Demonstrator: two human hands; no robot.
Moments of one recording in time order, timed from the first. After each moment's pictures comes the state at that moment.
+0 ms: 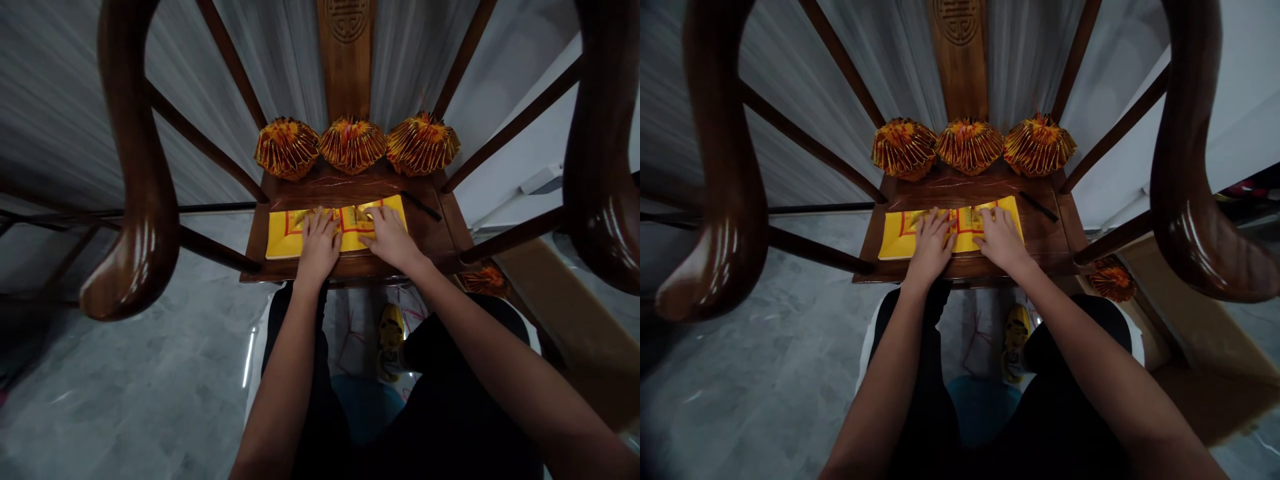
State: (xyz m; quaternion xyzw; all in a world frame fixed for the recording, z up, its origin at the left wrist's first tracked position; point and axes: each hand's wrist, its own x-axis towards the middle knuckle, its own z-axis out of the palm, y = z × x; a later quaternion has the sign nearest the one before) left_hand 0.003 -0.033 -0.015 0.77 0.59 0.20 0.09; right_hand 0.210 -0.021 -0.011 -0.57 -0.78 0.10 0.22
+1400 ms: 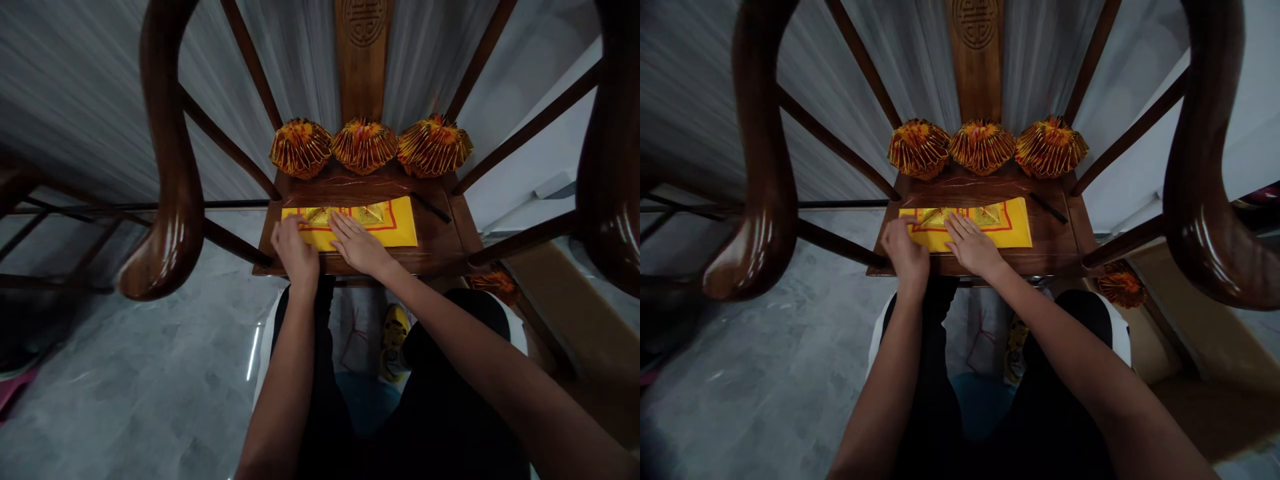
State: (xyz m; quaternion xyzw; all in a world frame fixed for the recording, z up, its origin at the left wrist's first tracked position) left_hand -0.034 -0.056 -0.003 0.61 0.70 0.38 0.02; right_hand 0.140 -0.023 -0.036 -0.41 -0.87 0.17 0.20
